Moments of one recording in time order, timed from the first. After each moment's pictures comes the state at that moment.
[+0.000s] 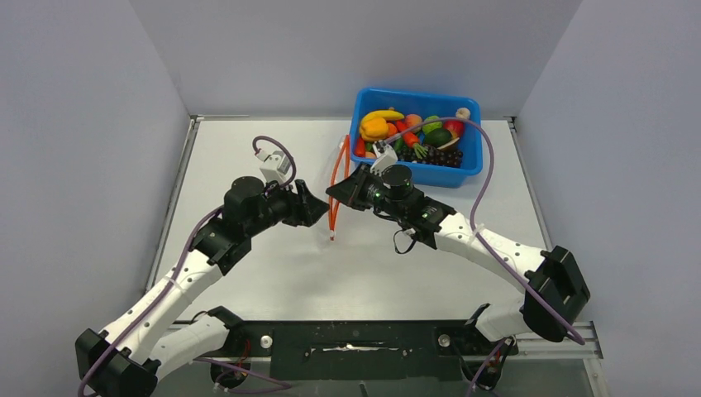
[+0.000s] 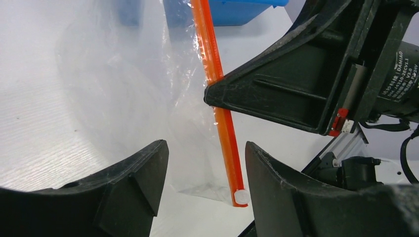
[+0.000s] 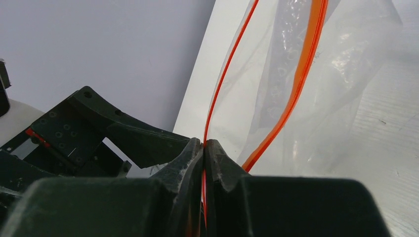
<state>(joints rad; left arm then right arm) -0.57 0.95 0.85 -0.22 0.20 -0.51 0.79 1.39 1.01 0.13 -0.09 0.92</state>
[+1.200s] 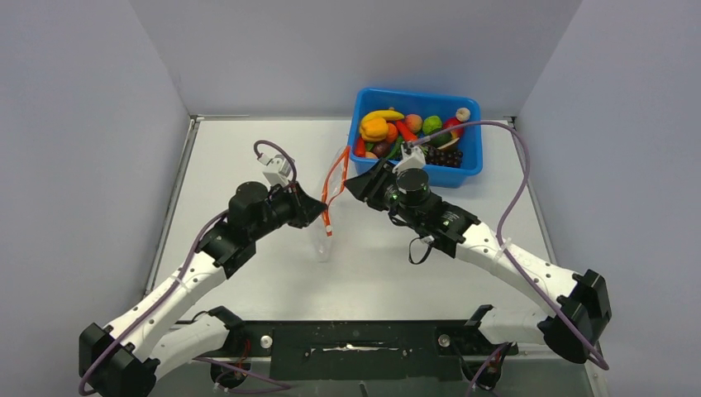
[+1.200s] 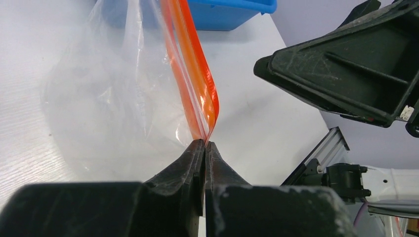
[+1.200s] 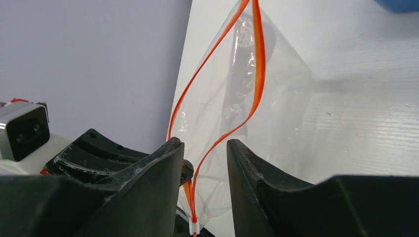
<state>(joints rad) -0.59 0.97 0.78 -0.10 0.18 -0.59 0.81 1.25 1.01 -0.06 0.13 0.95</state>
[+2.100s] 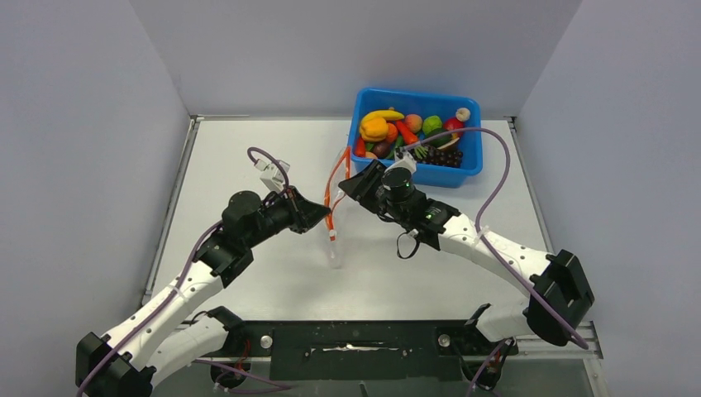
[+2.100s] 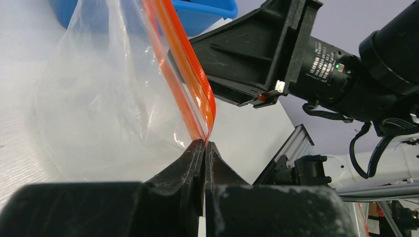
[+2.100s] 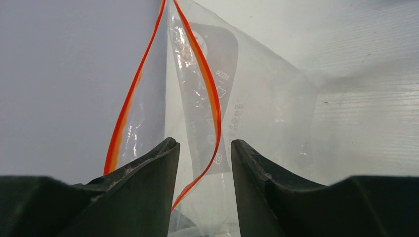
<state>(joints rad) -0.60 0.89 0.69 0.03 0.26 -0.68 0.78 1.35 1.00 -0.03 0.17 1.11</state>
